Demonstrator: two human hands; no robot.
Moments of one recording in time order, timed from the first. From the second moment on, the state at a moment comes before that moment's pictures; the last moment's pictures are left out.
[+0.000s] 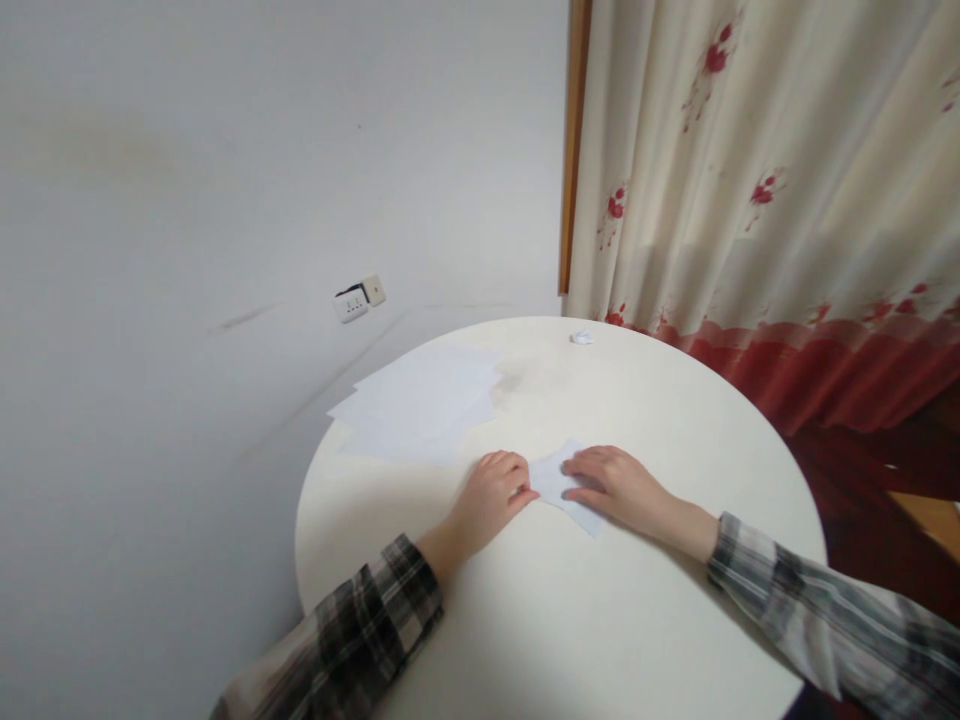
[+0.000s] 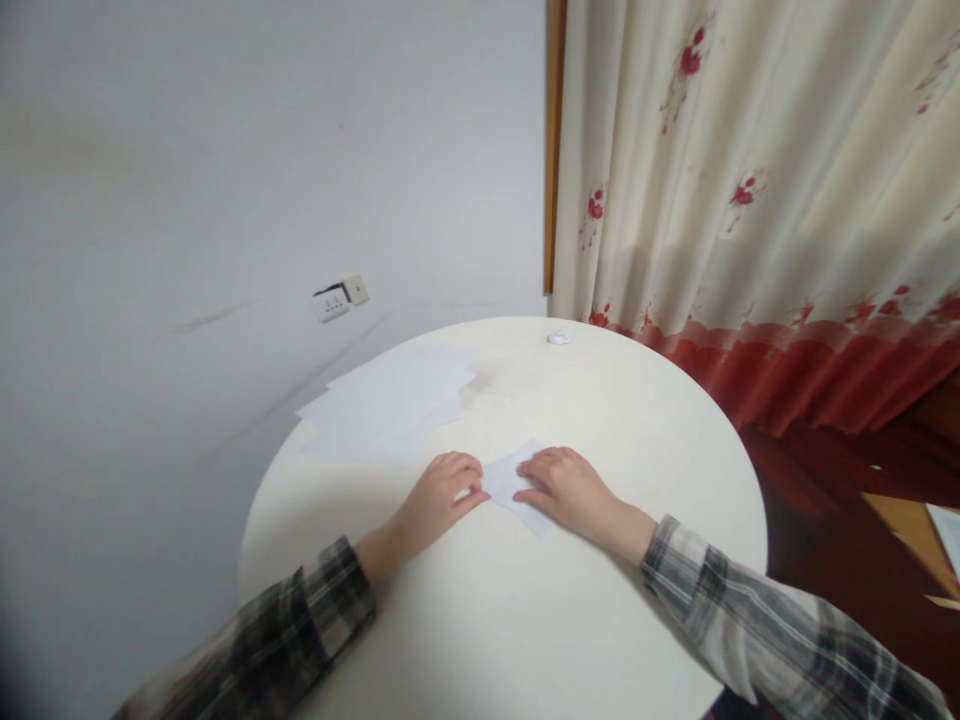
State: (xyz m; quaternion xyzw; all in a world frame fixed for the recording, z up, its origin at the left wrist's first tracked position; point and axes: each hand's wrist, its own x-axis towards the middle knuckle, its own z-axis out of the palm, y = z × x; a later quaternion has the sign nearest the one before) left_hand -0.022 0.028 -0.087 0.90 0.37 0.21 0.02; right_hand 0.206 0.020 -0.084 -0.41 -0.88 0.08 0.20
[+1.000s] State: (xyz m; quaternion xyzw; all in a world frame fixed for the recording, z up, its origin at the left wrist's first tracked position) left_hand -0.026 0.004 -0.107 0.95 0.28 0.12 0.06; right_hand 0.194 0.066 -0.085 -0.41 -0.84 0.35 0.12
